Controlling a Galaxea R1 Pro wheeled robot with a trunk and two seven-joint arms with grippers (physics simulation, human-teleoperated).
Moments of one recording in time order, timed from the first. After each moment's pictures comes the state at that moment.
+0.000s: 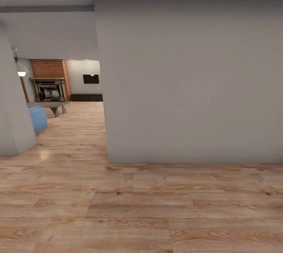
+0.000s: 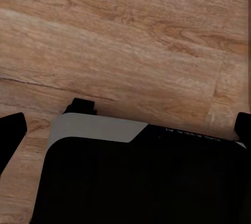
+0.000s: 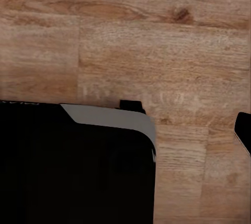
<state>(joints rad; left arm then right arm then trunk) -0.22 -0.04 -0.12 0.00 0.37 0.00 0.02 -0.11 0.03 0.08 0.03 0.00 -0.19 -0.08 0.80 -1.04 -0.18</state>
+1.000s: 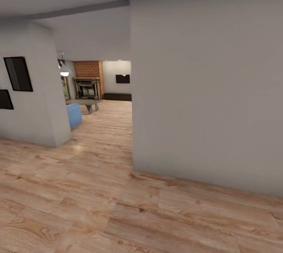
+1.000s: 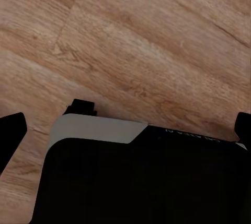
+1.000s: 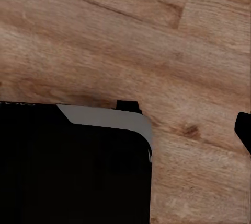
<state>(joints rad) -0.22 -0.04 -0.12 0.00 0.37 0.00 0.02 -0.11 0.03 0.08 0.03 0.00 -0.19 -0.08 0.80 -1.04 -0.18</state>
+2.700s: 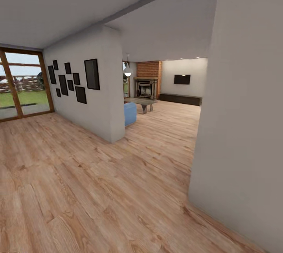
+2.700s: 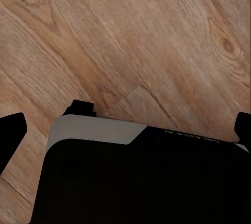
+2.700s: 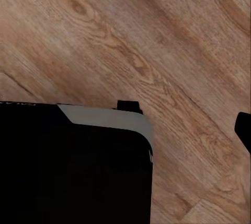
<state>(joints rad) -0.22 -0.04 -0.12 0.00 0.37 0.00 0.02 -0.11 0.03 0.08 0.03 0.00 -0.19 -0.08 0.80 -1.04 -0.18</state>
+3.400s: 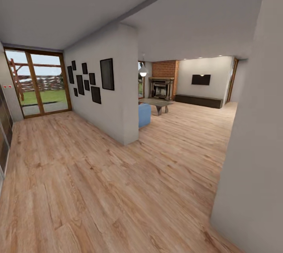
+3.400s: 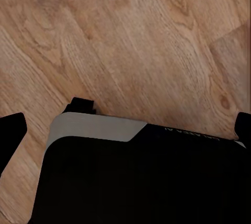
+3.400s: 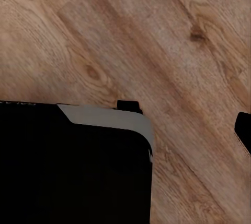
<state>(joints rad) -0.22 -0.04 -0.12 0.00 0.37 0.01 0.02 -0.11 0.03 0.09 0.03 0.00 -0.19 -0.08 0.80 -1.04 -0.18</state>
